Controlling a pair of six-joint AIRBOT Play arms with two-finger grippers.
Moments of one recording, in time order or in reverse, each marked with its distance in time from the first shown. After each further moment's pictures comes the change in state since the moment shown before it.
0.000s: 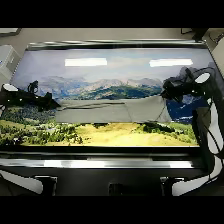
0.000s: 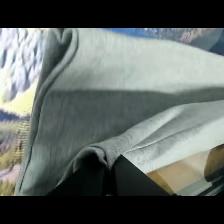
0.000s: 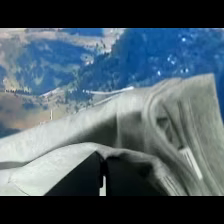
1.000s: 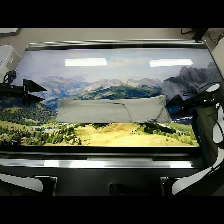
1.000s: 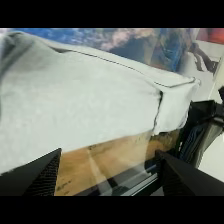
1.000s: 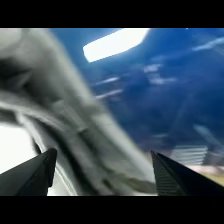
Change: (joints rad) left arm 0.150 0.083 0.166 -0.183 -0.239 -0.067; right arm -0.195 -0.158 0.030 0.000 0.324 -0.094
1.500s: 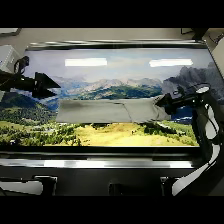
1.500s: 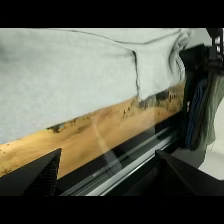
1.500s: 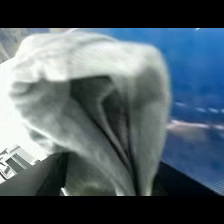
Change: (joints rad) left arm -0.234 0.133 0.001 0.000 -0.016 -0.003; right arm 0.069 -0.077 -0.012 0.199 -0.008 -0.118
